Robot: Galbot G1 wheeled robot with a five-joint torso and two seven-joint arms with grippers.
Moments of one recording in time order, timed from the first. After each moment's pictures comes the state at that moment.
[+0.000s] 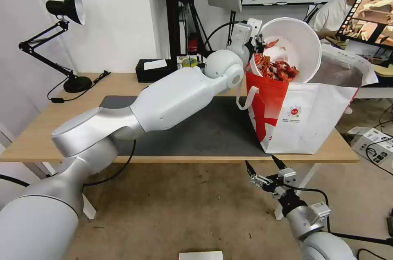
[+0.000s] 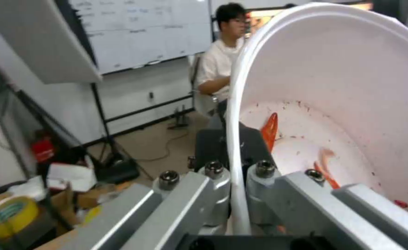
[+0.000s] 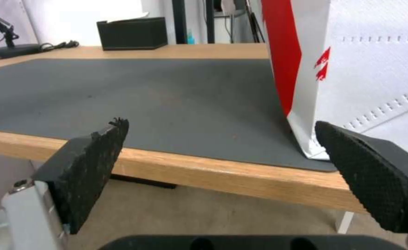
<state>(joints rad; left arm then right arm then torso) -0.23 -1.44 0.67 -1.24 -1.09 0.23 -0.34 -1.61 0.94 0.39 2.08 0.52 0.13 0.11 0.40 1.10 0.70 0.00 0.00</state>
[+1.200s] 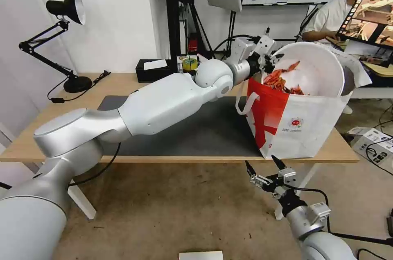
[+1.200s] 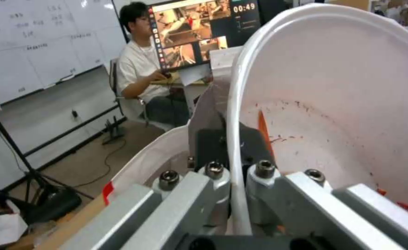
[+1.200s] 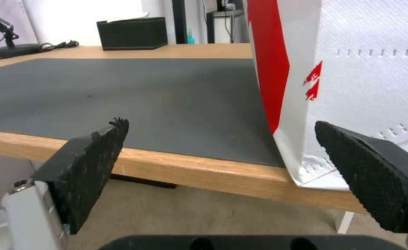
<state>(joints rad) -0.24 -1.37 0.77 -1.29 -1.04 0.17 -0.01 -1.61 0.94 0.39 2.08 0.52 0.13 0.11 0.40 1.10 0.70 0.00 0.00</state>
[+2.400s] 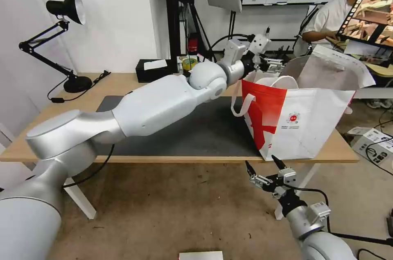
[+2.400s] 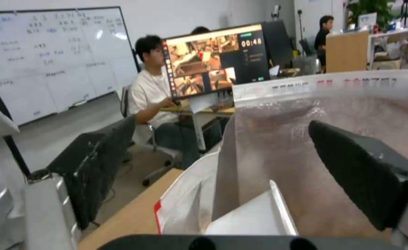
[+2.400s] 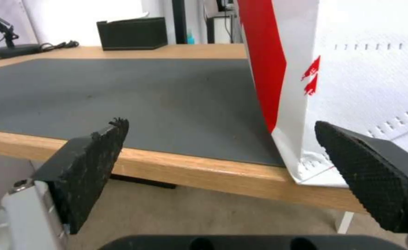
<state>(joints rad) -0.23 -1.27 0.77 -1.36 -1.06 0.03 -0.02 -1.61 0.94 0.39 2.08 0.52 0.13 0.11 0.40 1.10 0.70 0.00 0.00</state>
